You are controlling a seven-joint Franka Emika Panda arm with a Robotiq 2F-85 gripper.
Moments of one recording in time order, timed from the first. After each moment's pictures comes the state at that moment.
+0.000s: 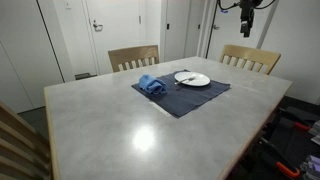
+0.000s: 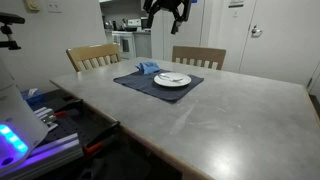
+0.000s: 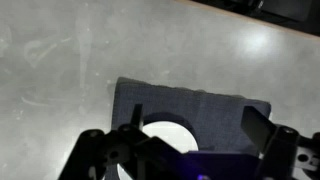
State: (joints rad) arm -0.03 -0.08 -0.34 -2.22 0.07 1.88 -0.60
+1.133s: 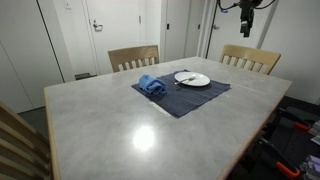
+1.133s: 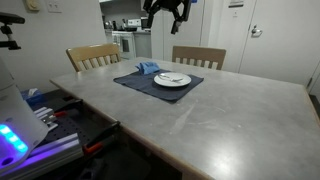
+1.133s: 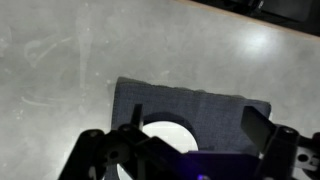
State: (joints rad) arm -0.05 -0.08 -0.32 -2.22 0.07 1.88 -0.60
